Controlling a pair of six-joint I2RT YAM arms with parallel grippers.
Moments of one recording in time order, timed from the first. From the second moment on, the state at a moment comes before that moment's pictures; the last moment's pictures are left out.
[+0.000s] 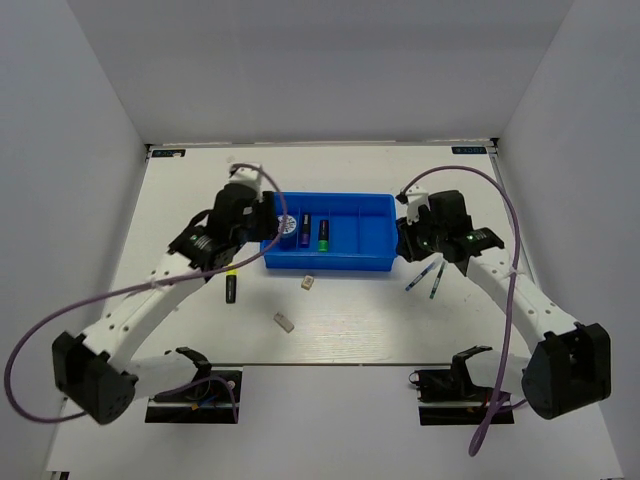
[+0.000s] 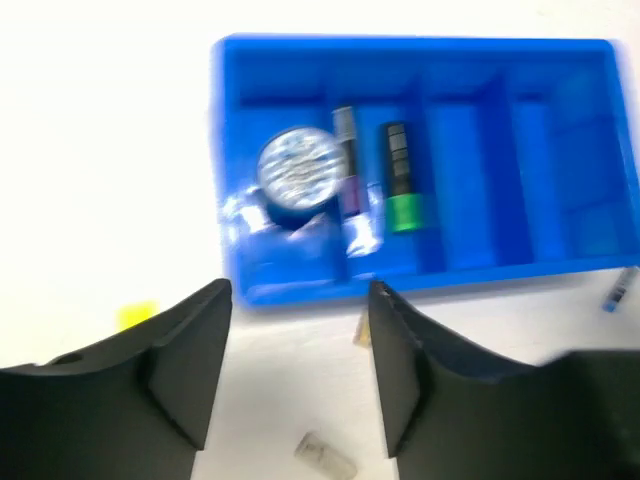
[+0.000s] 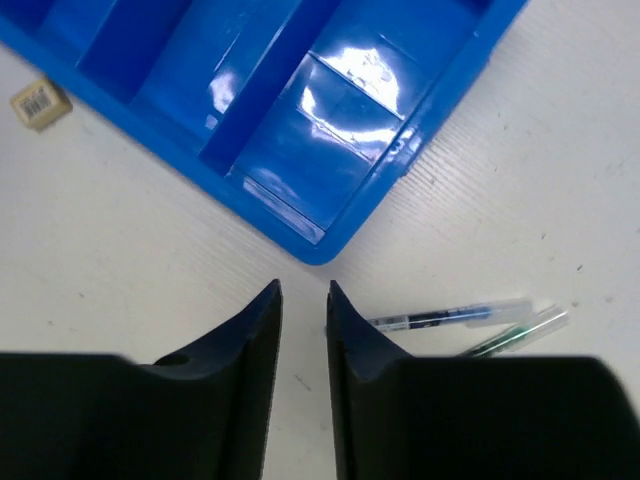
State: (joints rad) left arm -0.59 1.23 1.11 -0.46 -0.26 -0.37; right arm 0.37 1.19 0.90 -0.51 -0.25 -0.14
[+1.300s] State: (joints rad) left arm -0.23 1.51 0.85 -0.62 -0.19 -0.45; right arm 0.20 1.27 0.90 -0.54 -0.35 -0.08
